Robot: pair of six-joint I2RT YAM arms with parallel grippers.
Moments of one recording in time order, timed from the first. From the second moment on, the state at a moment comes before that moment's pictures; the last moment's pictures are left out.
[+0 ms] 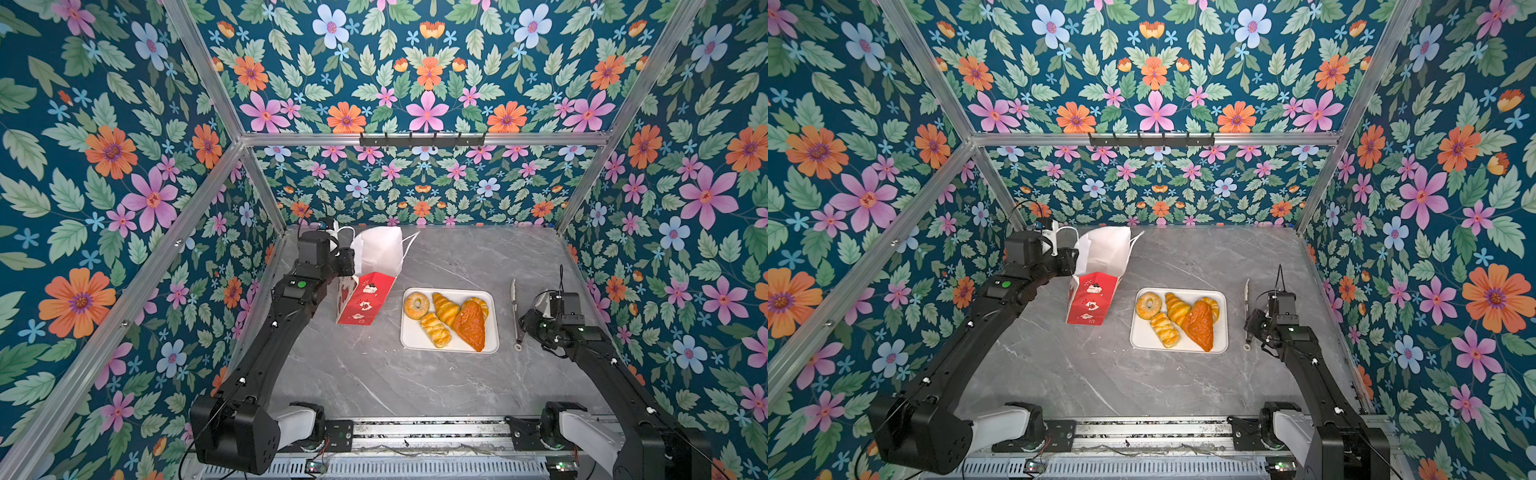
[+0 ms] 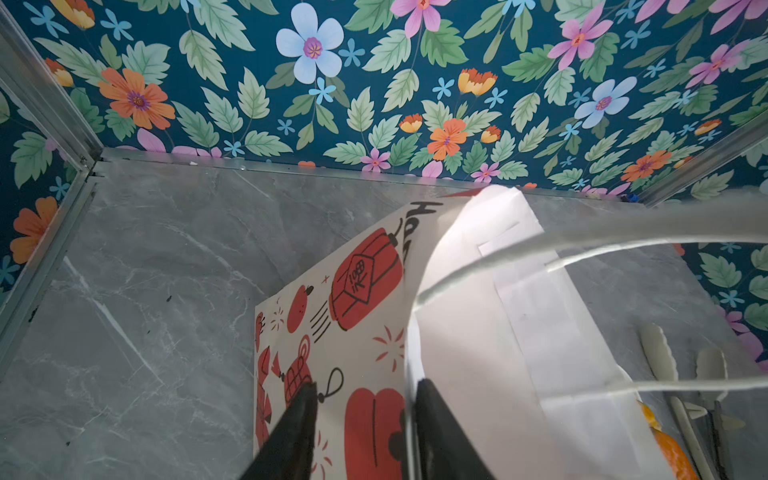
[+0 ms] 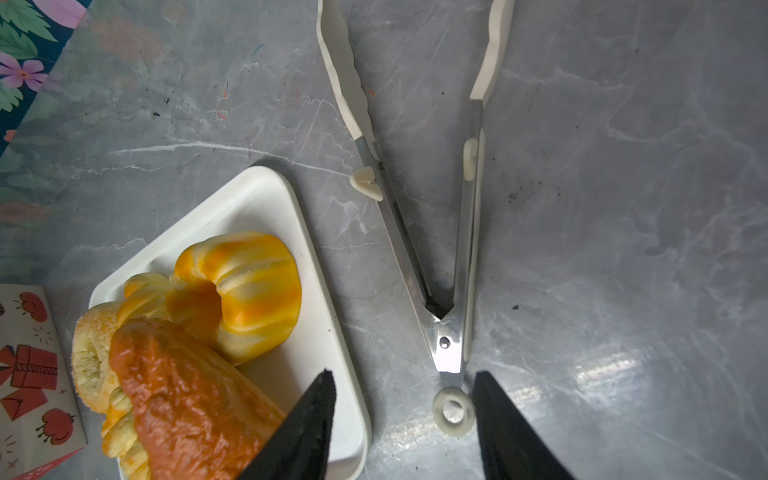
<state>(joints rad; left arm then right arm) -0.23 1.24 1.14 -0.41 0.04 -0.22 -0.03 1.02 0.59 -0.53 -0.13 0.58</state>
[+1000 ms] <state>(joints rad) -0.17 1.23 1.14 -0.26 0.27 -0.40 -0.03 1.01 0.54 -0.49 -0.17 0.60</state>
